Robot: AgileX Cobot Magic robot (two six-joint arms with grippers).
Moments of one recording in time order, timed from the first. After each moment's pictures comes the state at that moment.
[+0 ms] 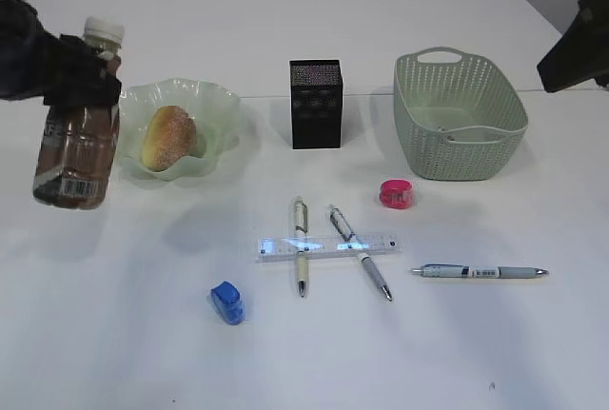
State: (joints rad) left arm -0.25 1.45 -1.04 -0.32 0.41 0.25; right arm 0.08 1.28 -1.23 0.27 1.04 -0.24
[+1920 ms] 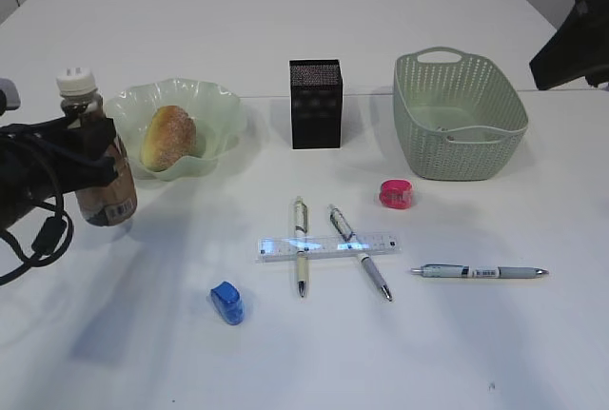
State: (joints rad) left arm -0.25 1.74 -0.49 -0.03 -1.05 -0.09; right arm 0.08 1.28 -1.23 0.31 1.04 -0.25
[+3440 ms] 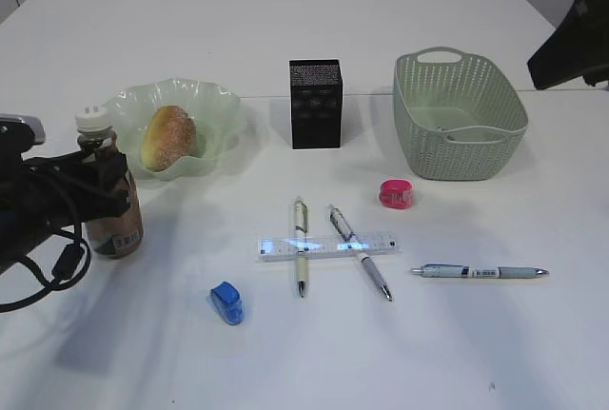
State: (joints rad) left arm -0.25 1.88 -0.48 -0.03 -1.11 -0.10; right arm 0.08 1.28 -1.23 0.32 1.04 -0.26
